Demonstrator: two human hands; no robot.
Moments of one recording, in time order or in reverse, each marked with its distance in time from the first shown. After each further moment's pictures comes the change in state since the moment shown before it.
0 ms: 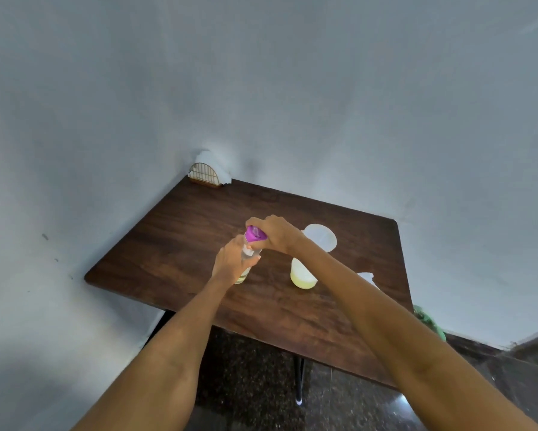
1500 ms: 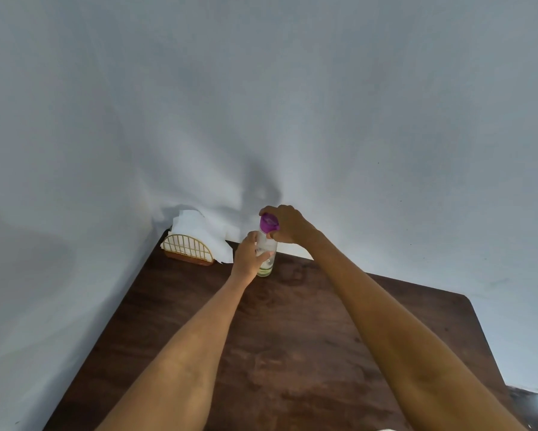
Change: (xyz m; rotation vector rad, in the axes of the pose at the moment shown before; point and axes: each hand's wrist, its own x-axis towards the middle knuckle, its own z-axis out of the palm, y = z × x) left_hand 0.433 -0.079 0.037 -0.361 -0.162 -0.057; right_hand 0.399 0.199 -0.061 0.025 0.015 0.321
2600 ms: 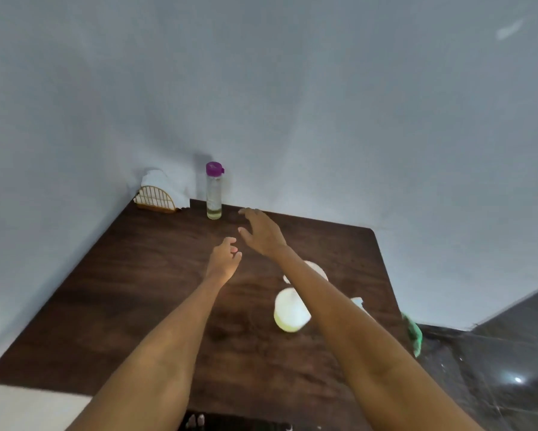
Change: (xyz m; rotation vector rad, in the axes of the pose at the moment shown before) left_hand -0.261 0.042 0.078 0.192 -0.001 -0.042; right_hand -0.309 -0.014 0.045 0.145 0.328 -0.012
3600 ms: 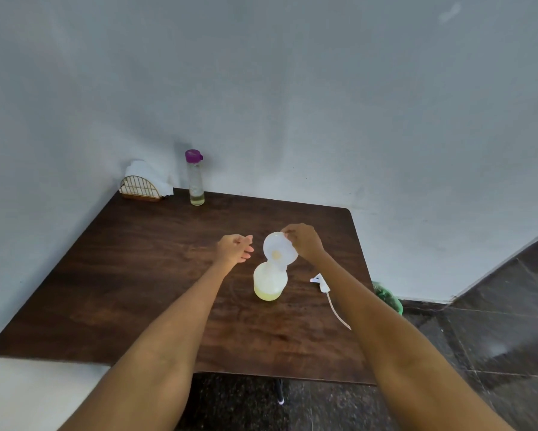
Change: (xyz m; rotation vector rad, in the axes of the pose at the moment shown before) left_hand -0.073 0.061 0.040 -0.334 -0.055 -0.139; right_hand -0.114 0.106 -0.042 0.077 0.015 0.367
